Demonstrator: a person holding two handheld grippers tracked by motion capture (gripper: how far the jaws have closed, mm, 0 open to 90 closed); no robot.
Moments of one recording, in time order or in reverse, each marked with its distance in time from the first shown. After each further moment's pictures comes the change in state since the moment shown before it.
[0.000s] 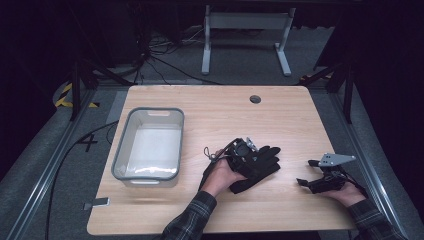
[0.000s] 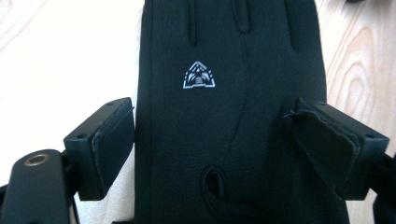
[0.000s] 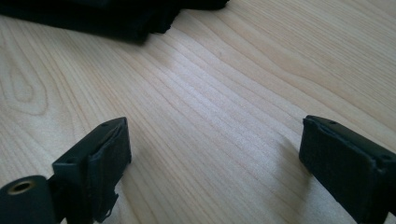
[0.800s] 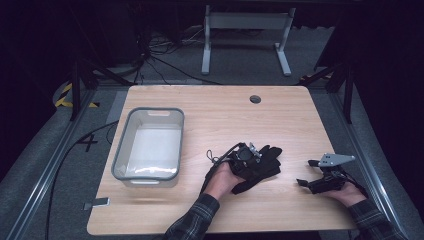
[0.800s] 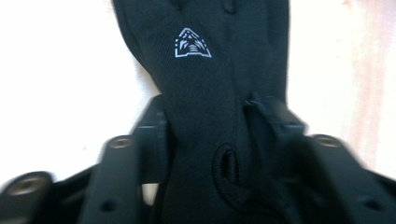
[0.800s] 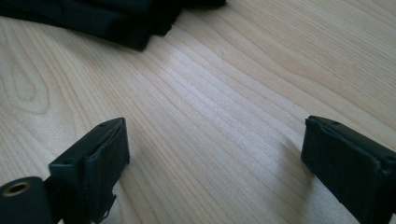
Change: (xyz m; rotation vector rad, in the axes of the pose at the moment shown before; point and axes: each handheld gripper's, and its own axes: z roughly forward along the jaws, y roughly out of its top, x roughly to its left) left arm -0.008 -0.003 0.003 0.040 -0.085 0.026; right arm 0.000 0.000 0.000 0.003 0.006 -0.006
